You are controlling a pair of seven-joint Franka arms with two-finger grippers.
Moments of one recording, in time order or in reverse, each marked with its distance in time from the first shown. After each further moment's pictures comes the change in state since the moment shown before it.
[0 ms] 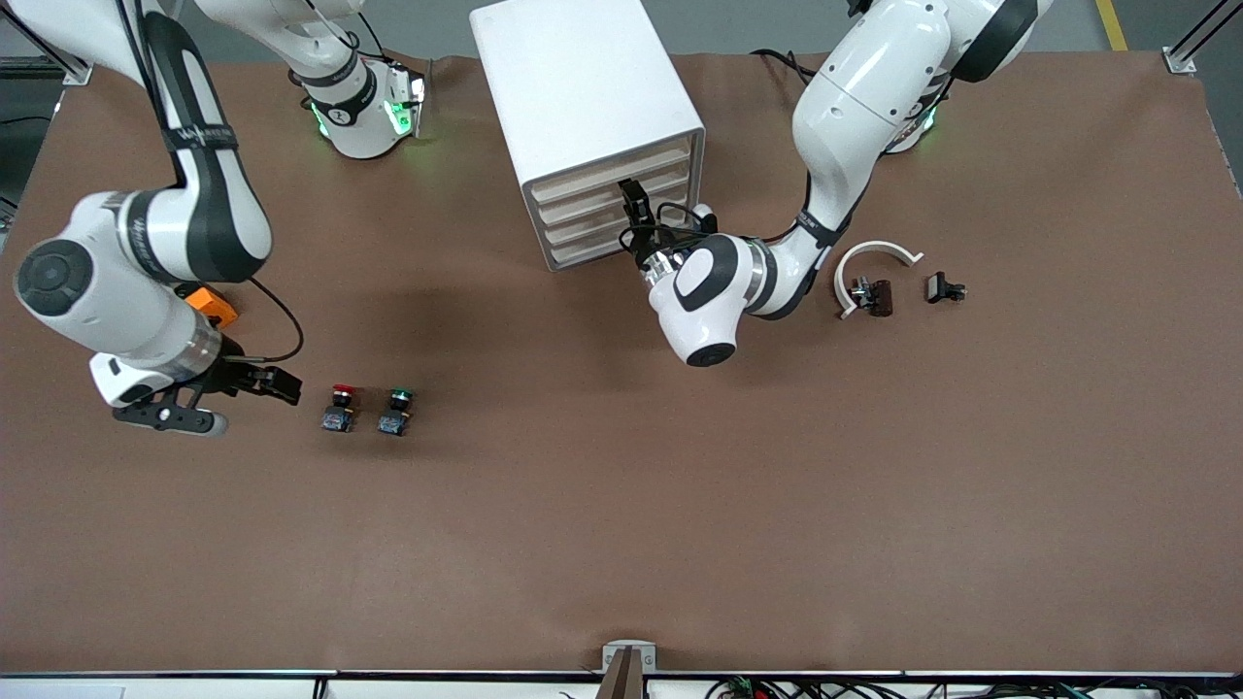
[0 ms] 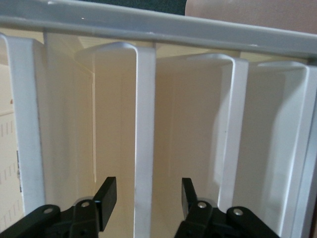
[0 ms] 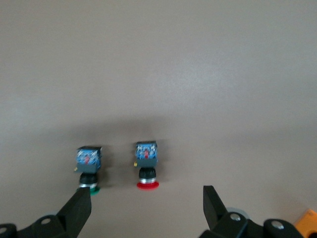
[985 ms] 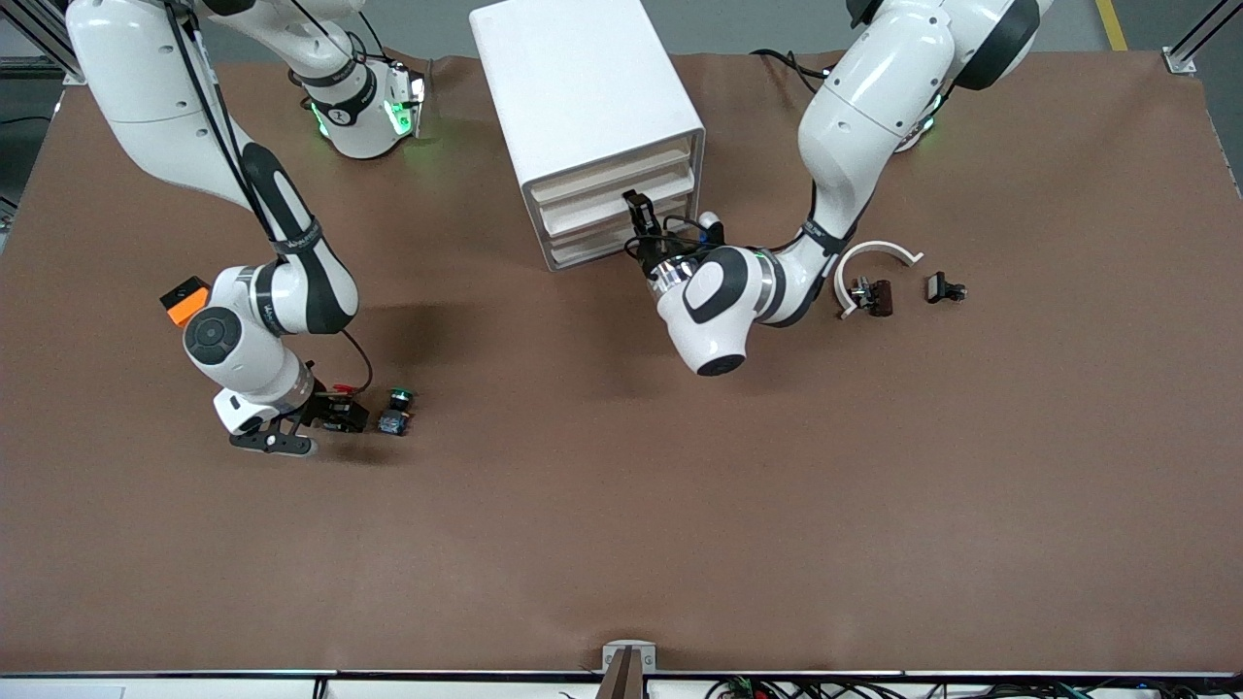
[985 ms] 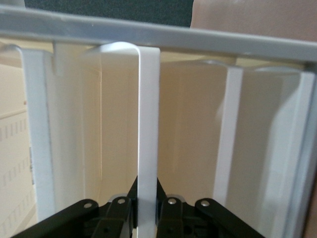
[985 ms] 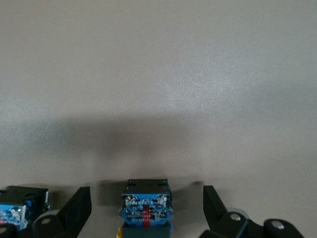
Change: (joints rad) left arm 0.039 0.022 0.013 0.014 -0.022 -0.036 0.007; right arm 0.023 0.287 0.009 -0.058 0.000 0.374 0.002
